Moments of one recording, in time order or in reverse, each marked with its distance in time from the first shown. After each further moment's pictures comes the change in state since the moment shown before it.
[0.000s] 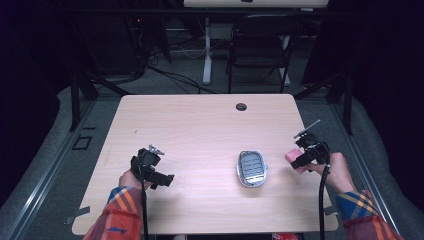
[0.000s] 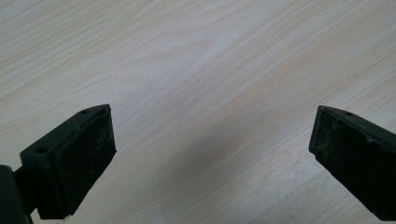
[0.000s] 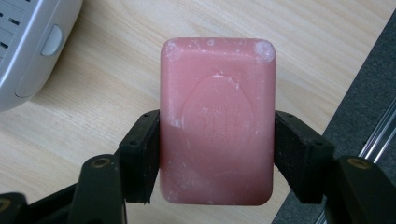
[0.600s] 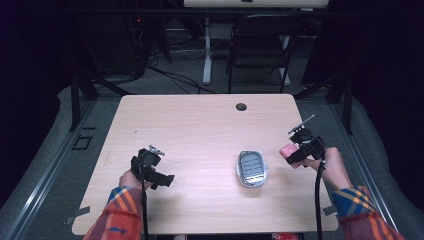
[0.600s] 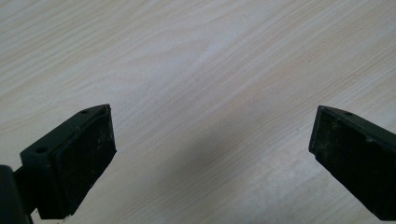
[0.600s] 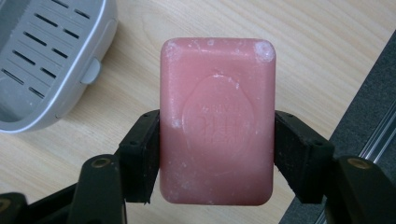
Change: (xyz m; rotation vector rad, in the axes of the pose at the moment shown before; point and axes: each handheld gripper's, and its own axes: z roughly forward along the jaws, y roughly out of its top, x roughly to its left) left arm -0.001 0.000 0.001 0.005 -0.001 0.001; right arm 0.015 0.017 -0.013 -0.042 -0.014 -0.047
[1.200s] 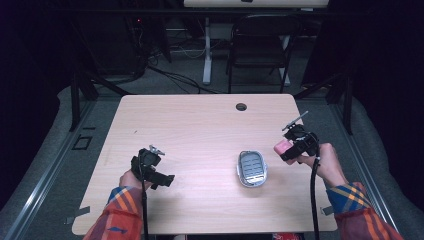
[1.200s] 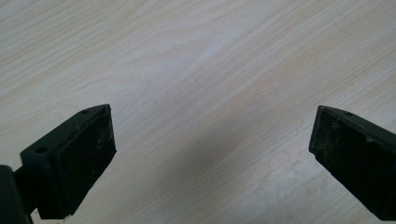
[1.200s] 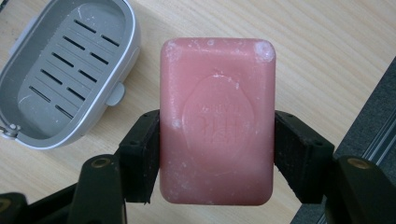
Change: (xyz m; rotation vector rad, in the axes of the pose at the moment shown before) left arm -0.001 0.001 0.000 0.003 0.001 0.005; right arm 0.012 0.015 -0.006 -0.027 -0.003 -0.041
